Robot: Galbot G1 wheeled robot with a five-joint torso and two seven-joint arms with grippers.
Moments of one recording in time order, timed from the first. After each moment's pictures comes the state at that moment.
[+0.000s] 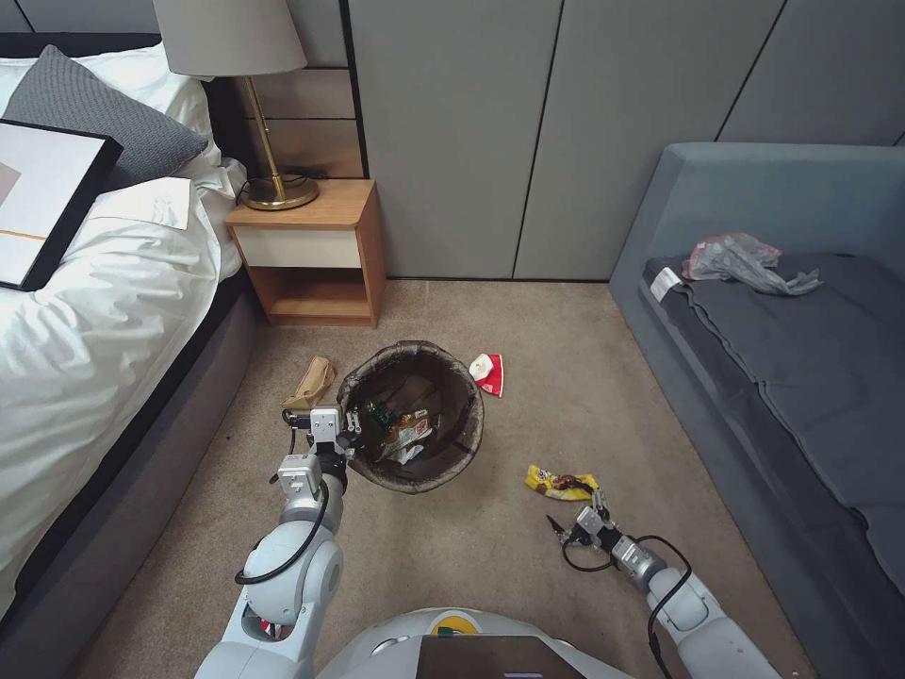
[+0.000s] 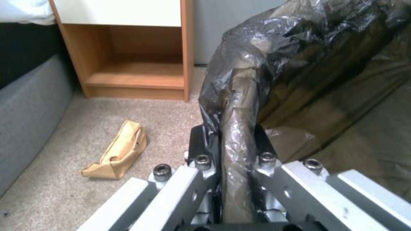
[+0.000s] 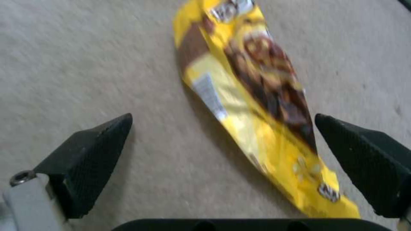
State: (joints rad) left arm 1.54 -1.46 -0.39 -2.20 -0.15 0.35 -0.20; right arm -1.28 1.13 0.43 1.09 -0.25 0.42 -0.29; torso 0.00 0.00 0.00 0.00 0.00
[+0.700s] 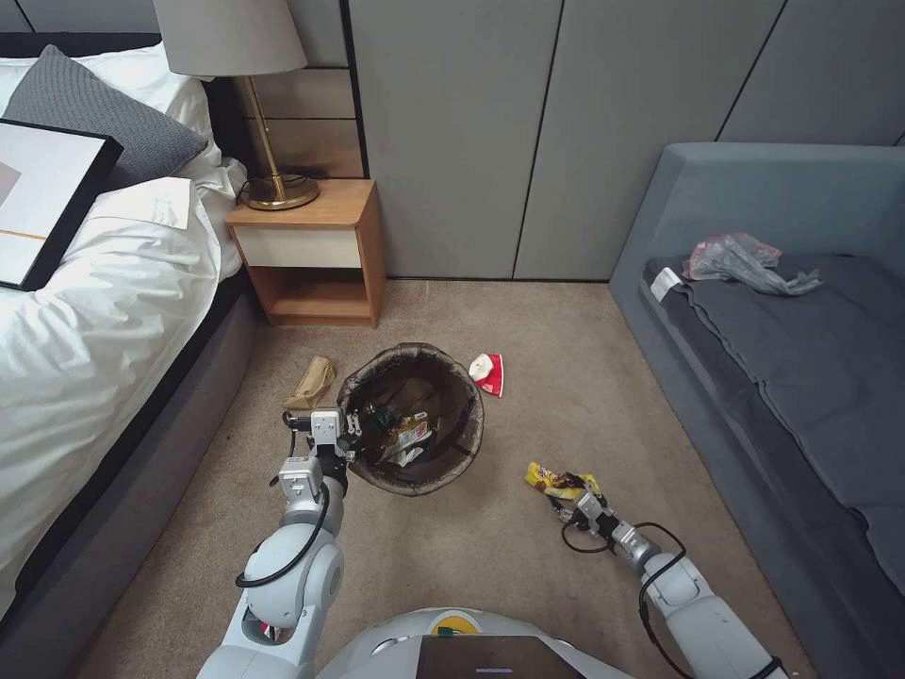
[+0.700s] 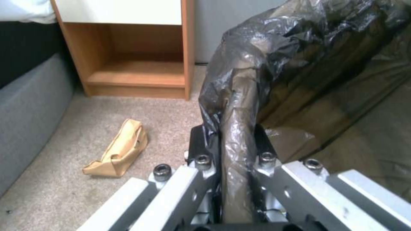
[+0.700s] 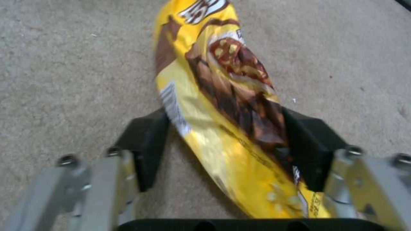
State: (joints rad) left arm 1.55 -1.46 -0.39 -2.20 -0.14 0.35 -0.20; right arm -1.17 1.15 0.43 0.96 -0.18 0.48 -0.34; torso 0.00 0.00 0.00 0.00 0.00
